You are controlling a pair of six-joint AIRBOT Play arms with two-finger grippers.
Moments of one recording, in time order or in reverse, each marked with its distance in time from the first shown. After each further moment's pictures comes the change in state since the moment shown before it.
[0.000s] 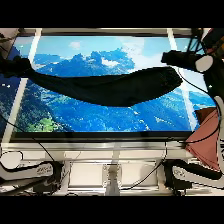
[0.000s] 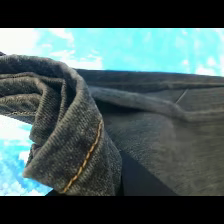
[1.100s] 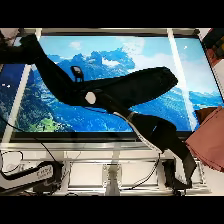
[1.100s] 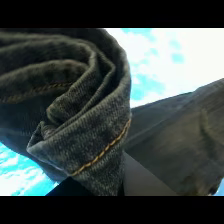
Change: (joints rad) left arm -0.154 0.061 0.000 -0.245 0.100 0.095; right arm 0.842 -0.727 0.548 0.322 -0.189 0.297
